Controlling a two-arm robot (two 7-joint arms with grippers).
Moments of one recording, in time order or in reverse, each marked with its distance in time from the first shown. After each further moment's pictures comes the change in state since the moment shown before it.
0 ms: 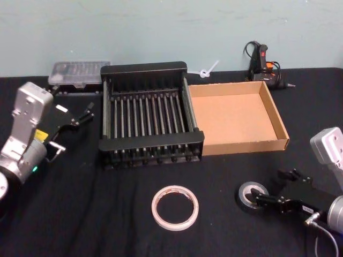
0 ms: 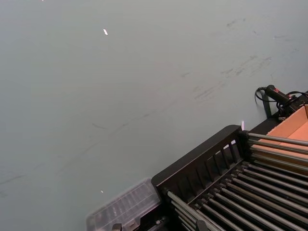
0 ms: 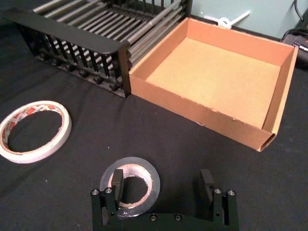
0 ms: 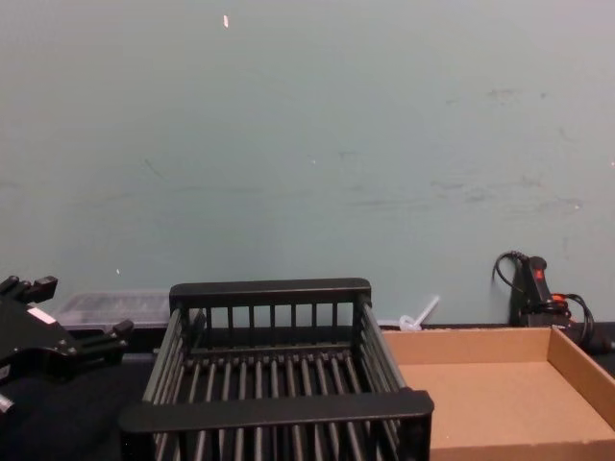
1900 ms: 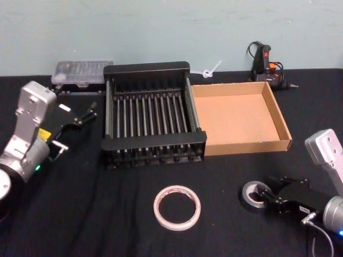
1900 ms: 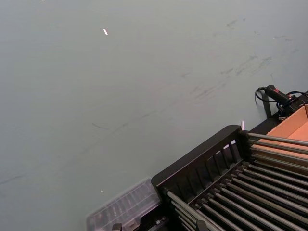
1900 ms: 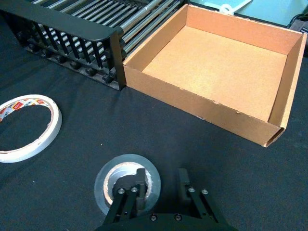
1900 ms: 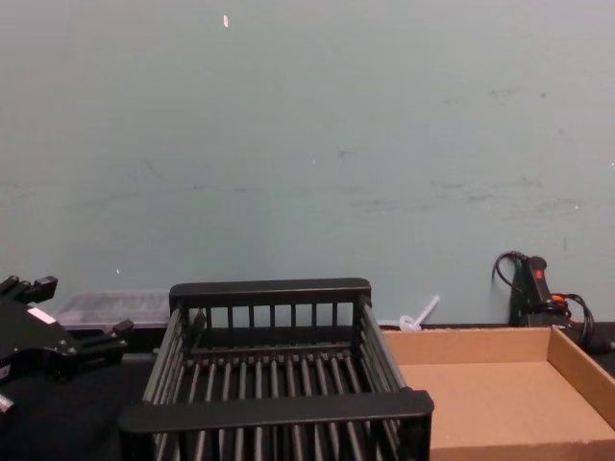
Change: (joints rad) left arm 0.000 0.000 0.000 0.000 0.000 0.000 0.000; right arm 0.043 -0.049 -0.013 0.059 -0.046 0.026 0.025
